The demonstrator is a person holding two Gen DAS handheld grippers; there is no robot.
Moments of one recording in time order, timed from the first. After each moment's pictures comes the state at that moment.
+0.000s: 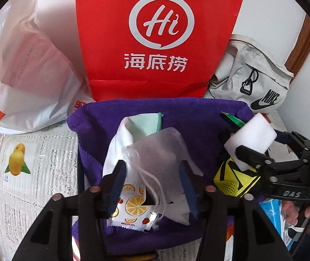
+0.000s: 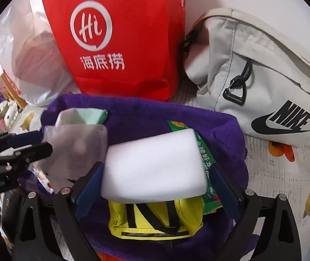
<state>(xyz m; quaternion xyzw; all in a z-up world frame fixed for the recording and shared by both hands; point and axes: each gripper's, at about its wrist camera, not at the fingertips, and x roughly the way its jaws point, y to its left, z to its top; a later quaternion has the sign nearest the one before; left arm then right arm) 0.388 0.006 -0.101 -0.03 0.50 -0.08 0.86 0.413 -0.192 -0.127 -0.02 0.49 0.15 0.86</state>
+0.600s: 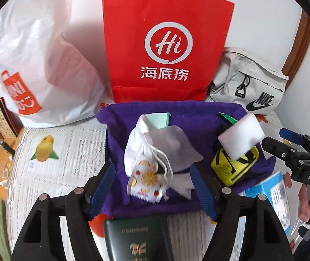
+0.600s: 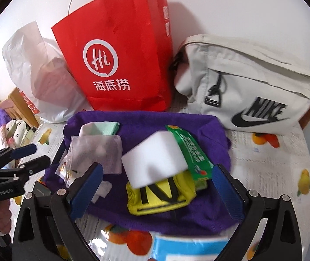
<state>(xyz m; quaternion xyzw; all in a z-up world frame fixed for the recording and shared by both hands) 0.333 0.021 -0.057 -0.02 0.48 -0.05 0.88 0.364 -0.215 -0.079 0.02 0.47 0.13 0.88</state>
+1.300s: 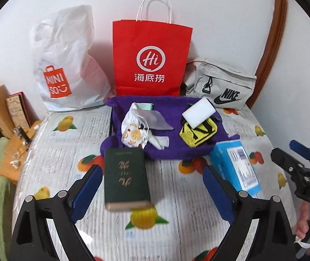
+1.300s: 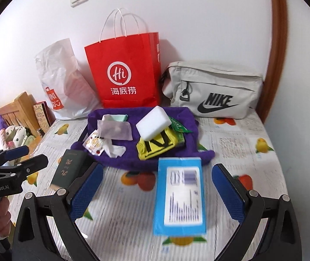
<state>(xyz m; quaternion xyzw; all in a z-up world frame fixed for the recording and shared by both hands) 0.175 0.007 0.007 -0.02 0.43 -0.05 0.90 0.173 -0.234 0.002 0.02 0.39 0.07 0.92</state>
